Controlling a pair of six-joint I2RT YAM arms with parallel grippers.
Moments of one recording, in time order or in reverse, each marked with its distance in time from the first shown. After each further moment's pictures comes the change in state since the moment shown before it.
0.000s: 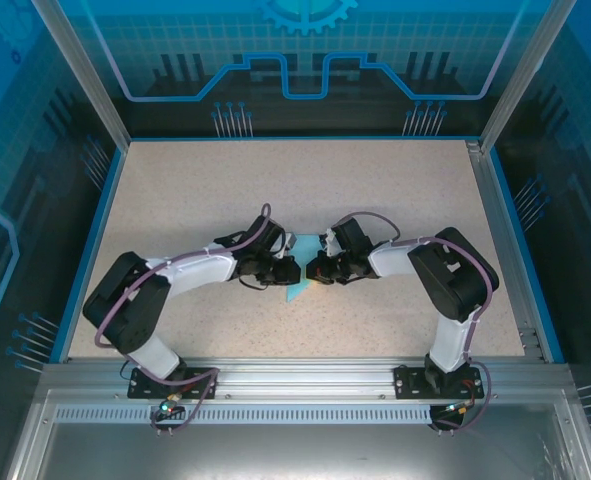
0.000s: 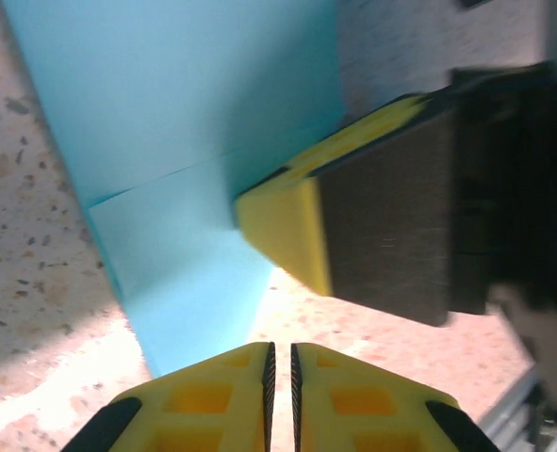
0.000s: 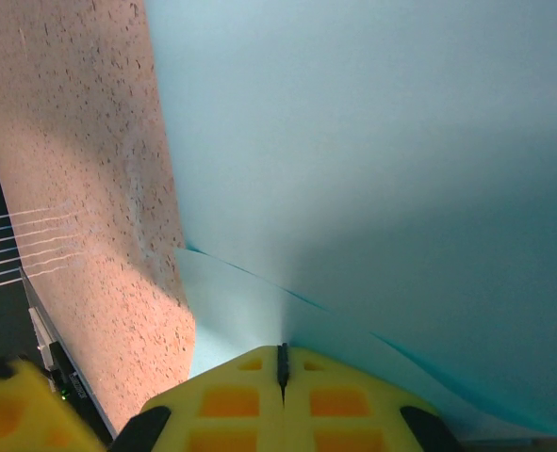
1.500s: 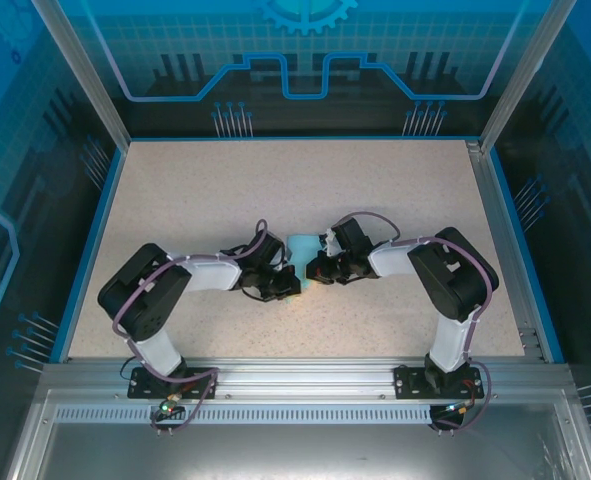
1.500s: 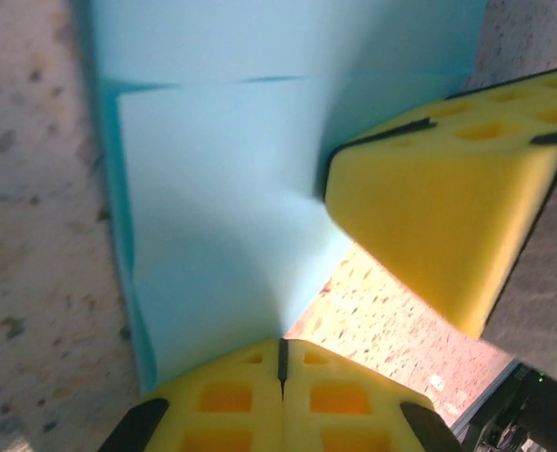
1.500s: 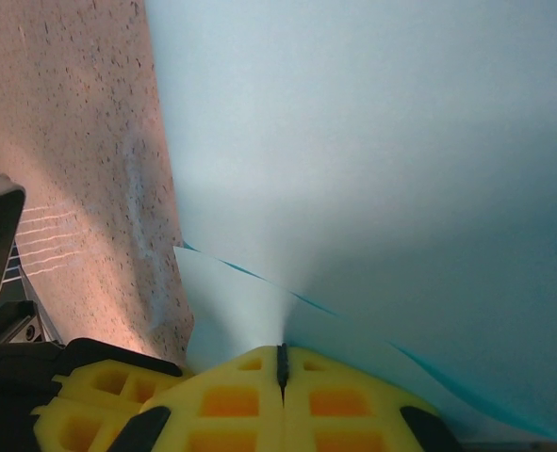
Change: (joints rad) left arm -0.004 0.103 -0.133 0.202 0.084 -0.253; right arm 0.000 0.004 0.000 -0.001 0.000 -0.008
